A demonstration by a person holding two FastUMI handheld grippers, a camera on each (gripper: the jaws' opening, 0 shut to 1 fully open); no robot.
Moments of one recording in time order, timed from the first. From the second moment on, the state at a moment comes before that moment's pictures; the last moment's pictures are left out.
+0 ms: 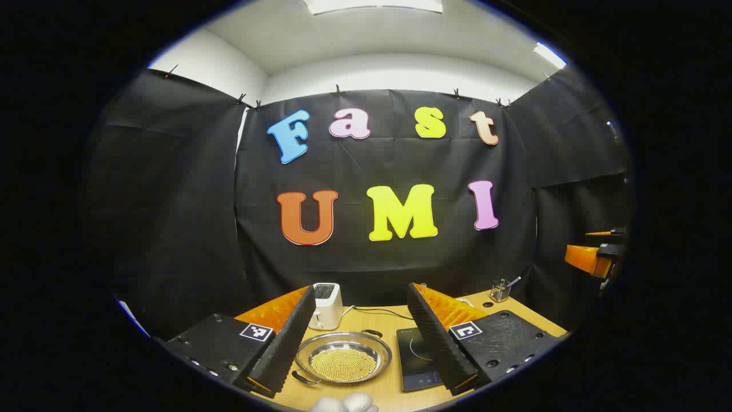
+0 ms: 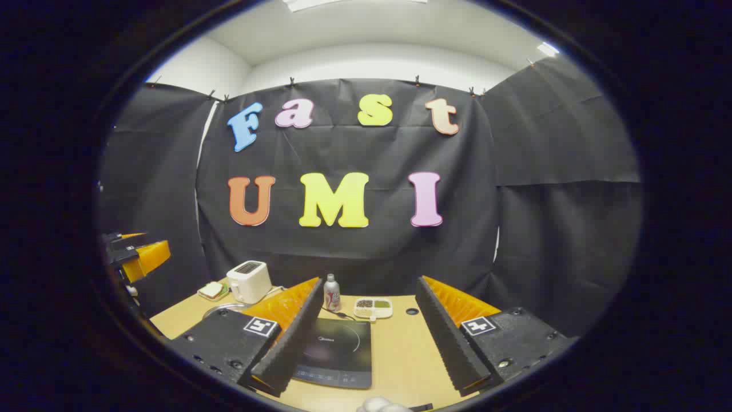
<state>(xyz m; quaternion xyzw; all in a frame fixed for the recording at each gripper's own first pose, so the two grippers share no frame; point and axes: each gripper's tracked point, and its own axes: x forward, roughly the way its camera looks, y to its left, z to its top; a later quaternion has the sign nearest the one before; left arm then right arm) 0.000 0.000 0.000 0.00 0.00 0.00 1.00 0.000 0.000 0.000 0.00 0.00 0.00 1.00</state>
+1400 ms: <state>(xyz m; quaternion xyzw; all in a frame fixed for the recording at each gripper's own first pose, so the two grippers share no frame) 0.027 0.009 -0.065 -0.05 0.11 -0.07 0.99 -0.005 0.015 -0.011 -0.02 0.02 -0.01 1.00</state>
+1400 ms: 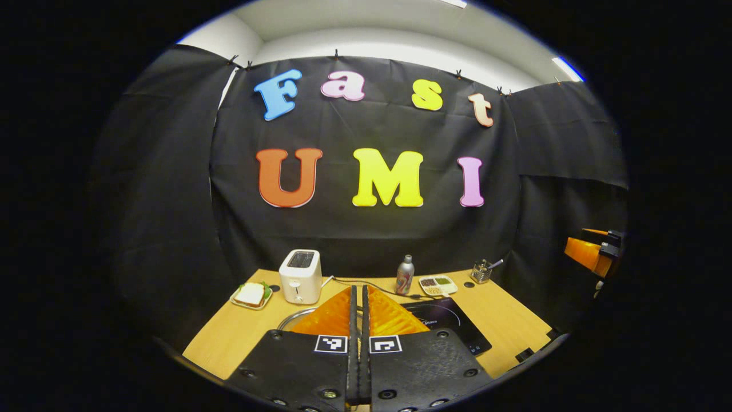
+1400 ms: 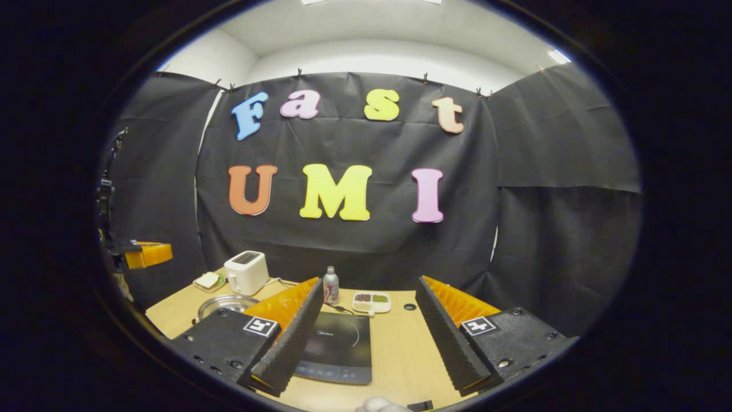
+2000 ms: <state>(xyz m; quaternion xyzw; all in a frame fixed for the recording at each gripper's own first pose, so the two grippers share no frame) 0.001 0.025 -0.248 -0.06 0.35 -0.07 0.93 -0.019 0.001 -0.051 -0.03 0.09 -0.04 1.00</state>
